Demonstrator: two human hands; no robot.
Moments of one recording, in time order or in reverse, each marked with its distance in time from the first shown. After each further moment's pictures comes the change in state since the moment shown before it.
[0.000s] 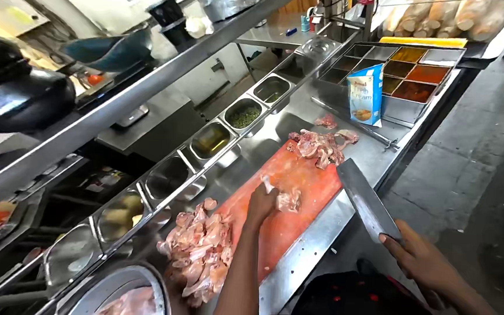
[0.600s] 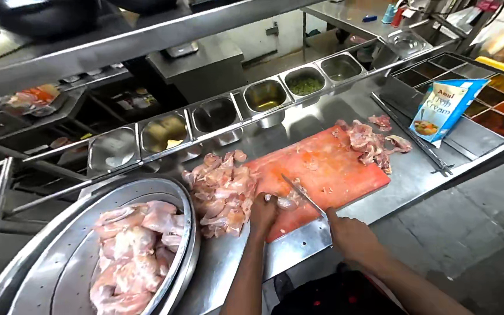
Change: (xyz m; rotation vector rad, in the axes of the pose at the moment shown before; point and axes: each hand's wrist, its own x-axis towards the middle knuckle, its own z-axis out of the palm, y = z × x) left_hand -0.088 -0.129 0.017 -0.391 0.295 -0.323; right_hand 0.035 -0.148 0.133 -1.003 -0.383 -0.205
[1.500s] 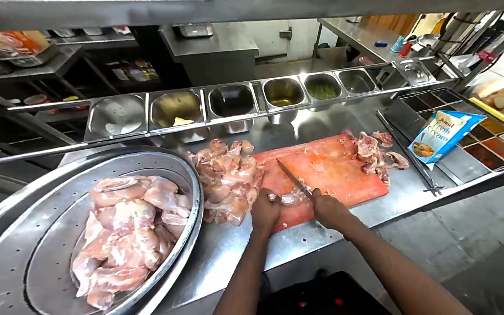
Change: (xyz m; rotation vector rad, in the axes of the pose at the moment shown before) left_hand -0.018 -0.010 -0.007 0.100 0.111 0.078; right_hand 0.069 -0.046 -0.013 -0.080 -0.023 0.024
